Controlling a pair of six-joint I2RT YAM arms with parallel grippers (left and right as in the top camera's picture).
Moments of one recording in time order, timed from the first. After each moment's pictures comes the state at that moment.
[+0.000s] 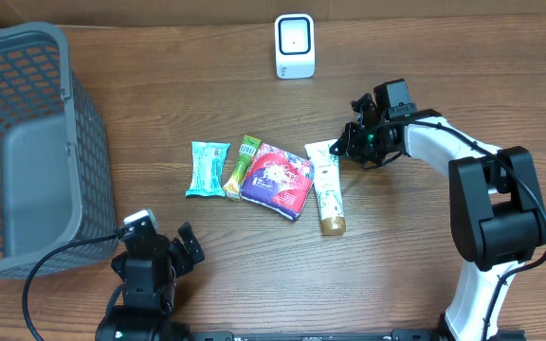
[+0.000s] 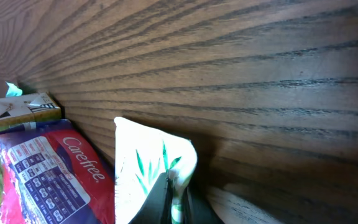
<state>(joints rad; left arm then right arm) -0.10 0.43 0.39 -0.76 -0.28 -0.45 0.21 2.08 1.28 -0.42 -0.60 0.38</state>
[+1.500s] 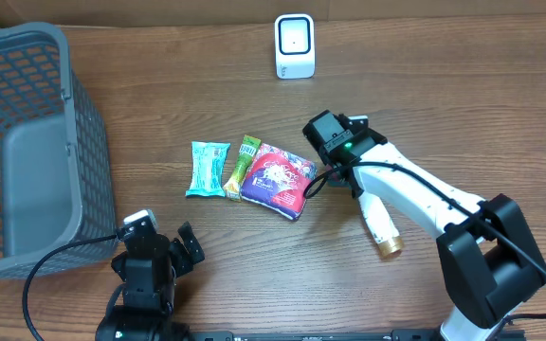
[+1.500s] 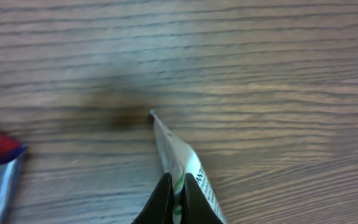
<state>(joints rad) -0.10 0.43 0.39 -0.76 -0.28 -0.45 0.60 1.86 1.28 -0.84 0.38 0.58</state>
